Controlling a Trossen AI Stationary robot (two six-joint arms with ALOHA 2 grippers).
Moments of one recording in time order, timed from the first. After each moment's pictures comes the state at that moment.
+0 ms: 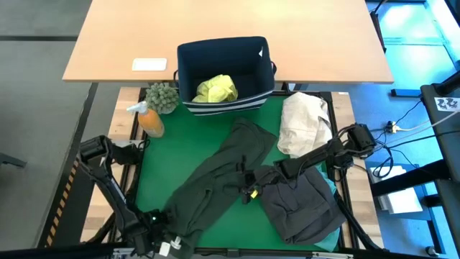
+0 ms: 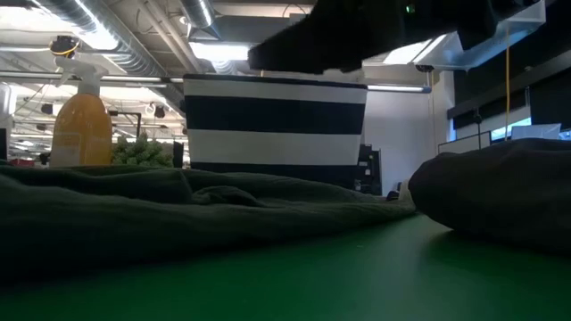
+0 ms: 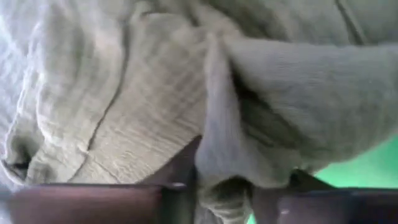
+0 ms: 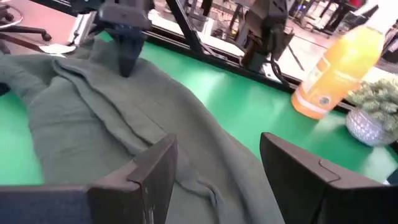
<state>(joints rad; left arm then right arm) -1.09 1.81 1.04 -0.73 -0.44 0.13 0.33 1.79 0.95 0.52 0.27 -0.24</state>
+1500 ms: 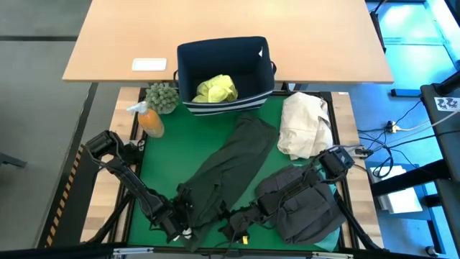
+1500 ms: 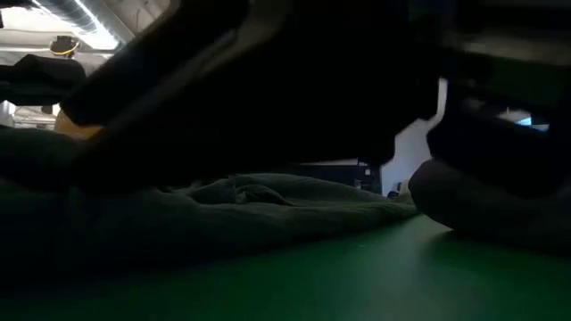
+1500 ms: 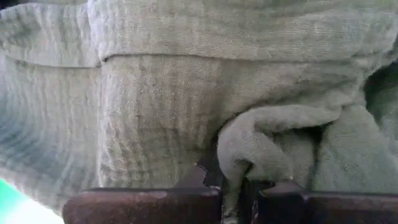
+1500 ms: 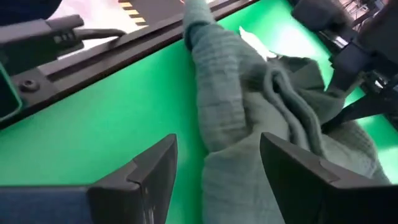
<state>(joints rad) -0.82 1.80 1.04 -0.67 -0.38 -0.42 0.55 2.21 1.46 0.16 0.17 -0.50</state>
